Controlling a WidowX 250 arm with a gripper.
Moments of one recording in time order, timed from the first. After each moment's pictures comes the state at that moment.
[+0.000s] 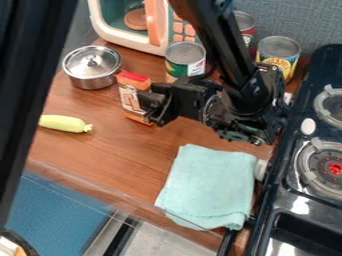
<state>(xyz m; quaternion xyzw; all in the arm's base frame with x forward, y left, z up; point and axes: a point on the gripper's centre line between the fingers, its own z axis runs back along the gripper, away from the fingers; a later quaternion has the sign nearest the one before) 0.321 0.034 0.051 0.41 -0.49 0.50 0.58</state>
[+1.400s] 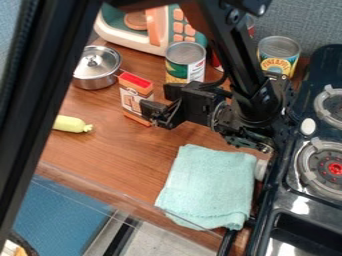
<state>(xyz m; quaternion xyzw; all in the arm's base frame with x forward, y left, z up) 0.327 0.024 0.045 0.42 -0.48 0.47 0.60</state>
